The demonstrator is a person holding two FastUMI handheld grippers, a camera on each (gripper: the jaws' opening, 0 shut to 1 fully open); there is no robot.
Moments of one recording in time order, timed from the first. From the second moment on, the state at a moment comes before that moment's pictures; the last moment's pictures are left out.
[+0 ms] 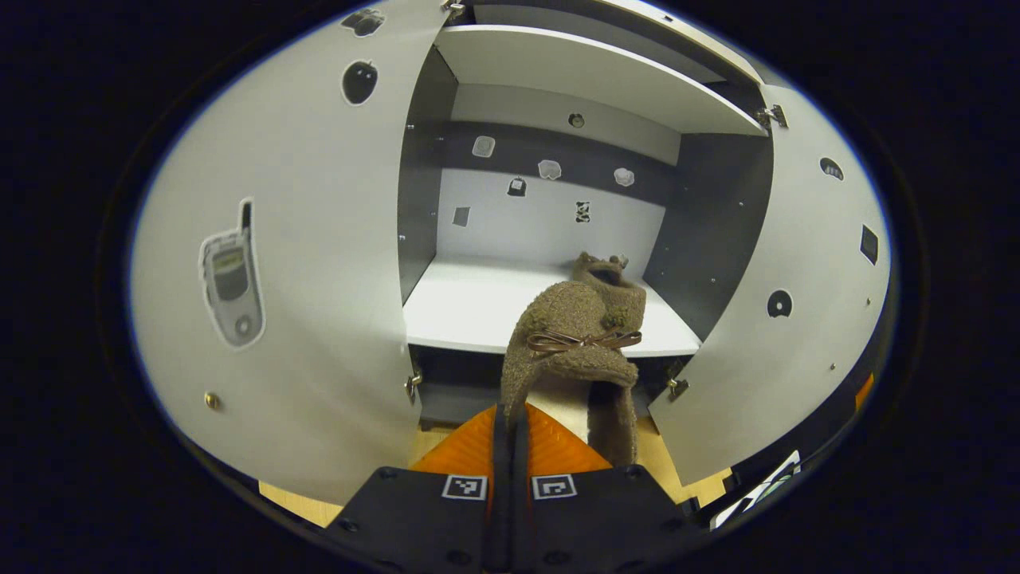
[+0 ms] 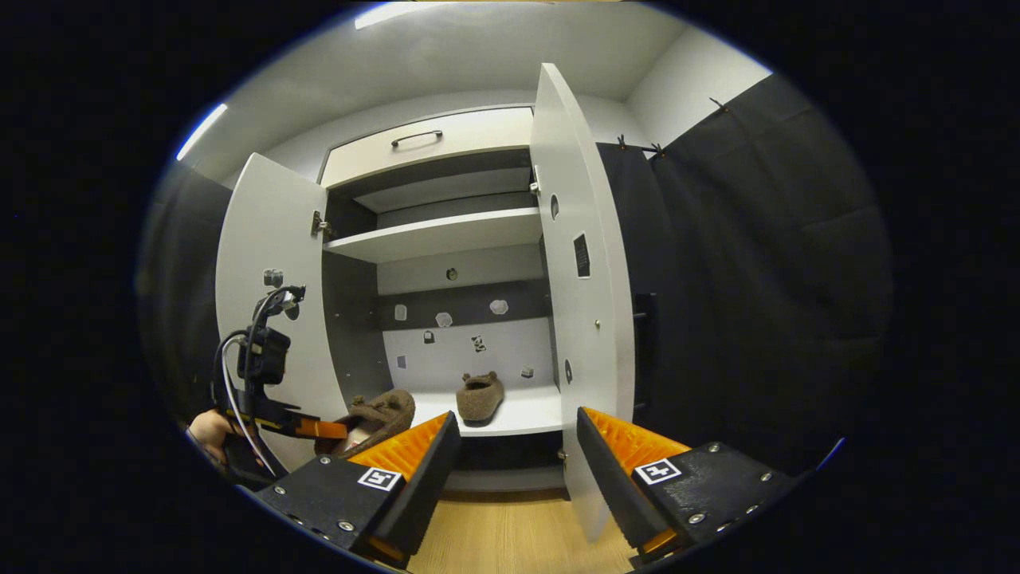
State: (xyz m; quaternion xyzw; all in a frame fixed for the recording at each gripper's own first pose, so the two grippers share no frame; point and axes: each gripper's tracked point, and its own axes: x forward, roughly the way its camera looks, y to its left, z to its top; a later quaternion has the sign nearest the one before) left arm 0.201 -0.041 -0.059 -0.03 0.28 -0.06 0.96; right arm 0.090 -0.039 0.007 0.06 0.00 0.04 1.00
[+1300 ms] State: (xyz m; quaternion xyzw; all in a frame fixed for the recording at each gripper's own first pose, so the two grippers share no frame) left arm 0.424 -0.056 -0.091 -0.06 0.28 -0.04 0.96; right arm 0.103 -0.064 0.066 0.05 -0.05 -0.01 1.00
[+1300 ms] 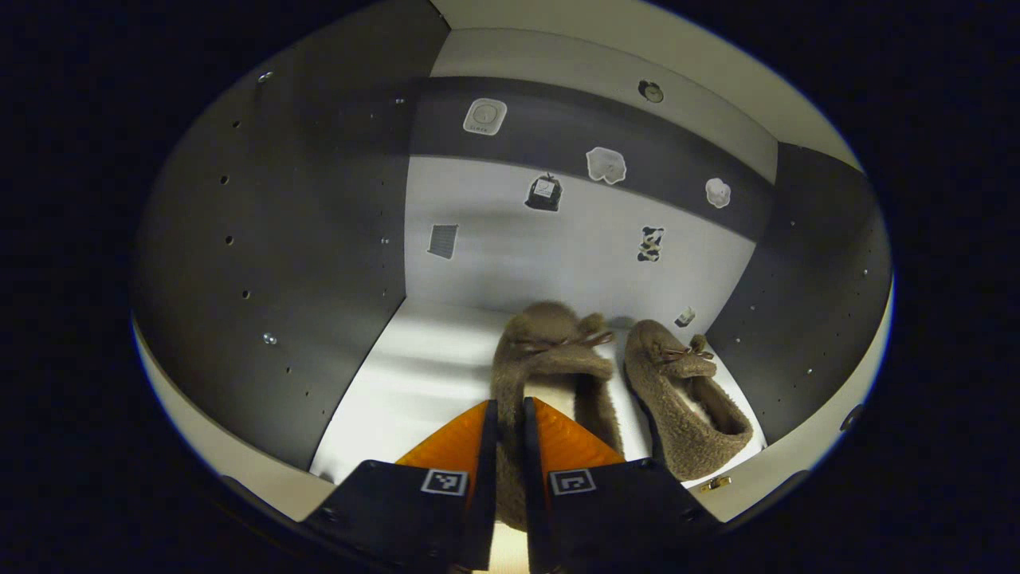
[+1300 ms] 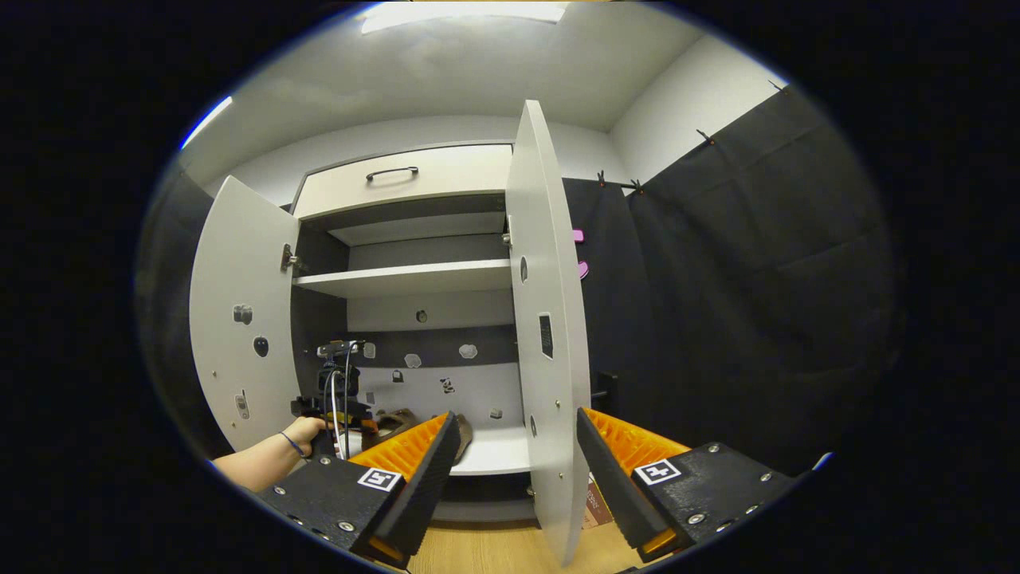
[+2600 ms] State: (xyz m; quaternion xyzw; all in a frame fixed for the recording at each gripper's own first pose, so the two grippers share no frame) left arm 0.132 -0.033 0.081 -0.05 0.05 -0.05 1.00; right arm 0.126 -0.198 -0.064 0.03 0.04 -0.05 1.00
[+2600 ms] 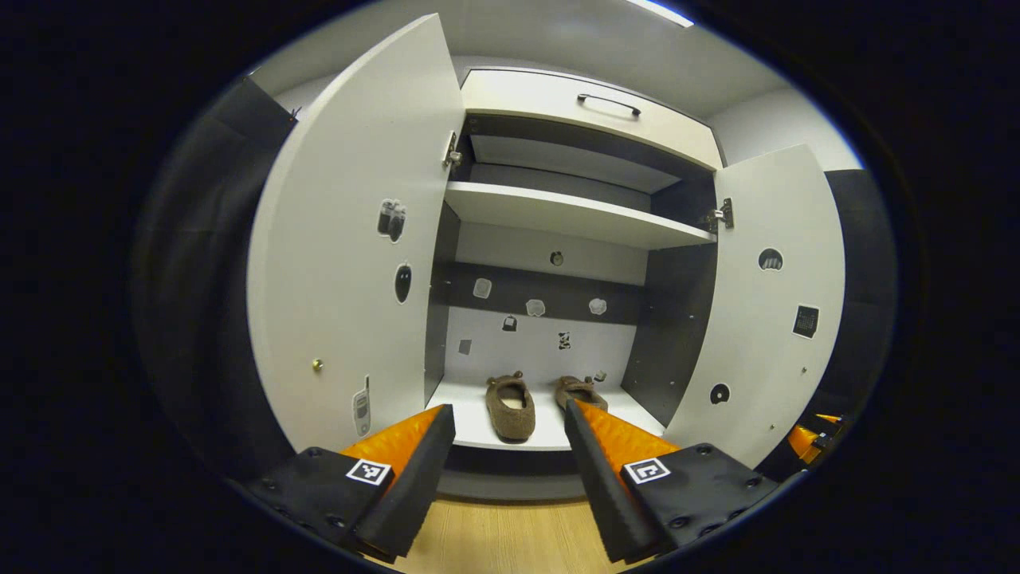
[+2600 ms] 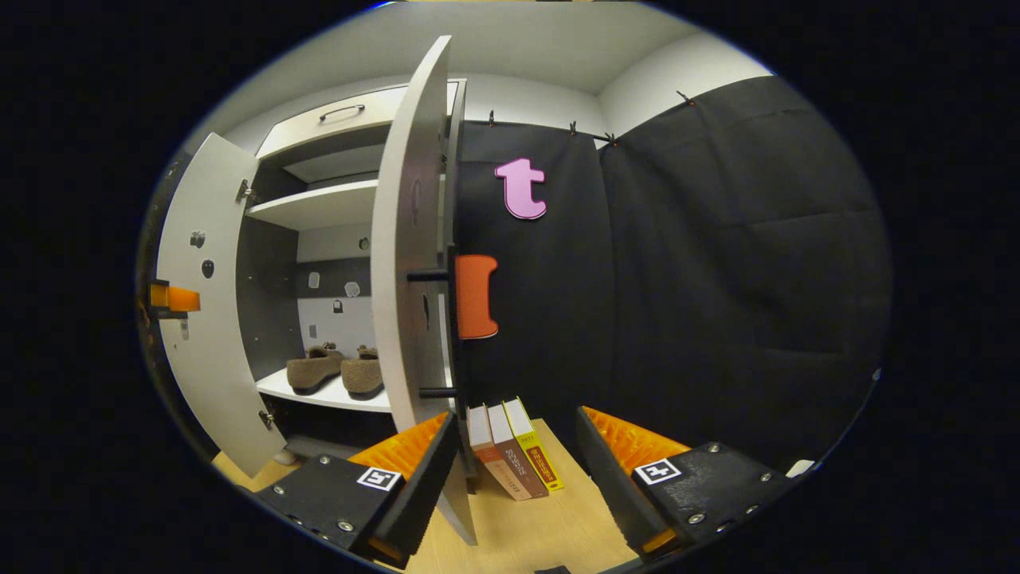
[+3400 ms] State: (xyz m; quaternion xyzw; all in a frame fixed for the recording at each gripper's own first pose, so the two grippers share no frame) left arm 0.036 0.064 0.069 -0.02 0.02 0.06 1.00; right arm 0.165 -0.173 -0.106 0.04 0.05 0.03 1.00
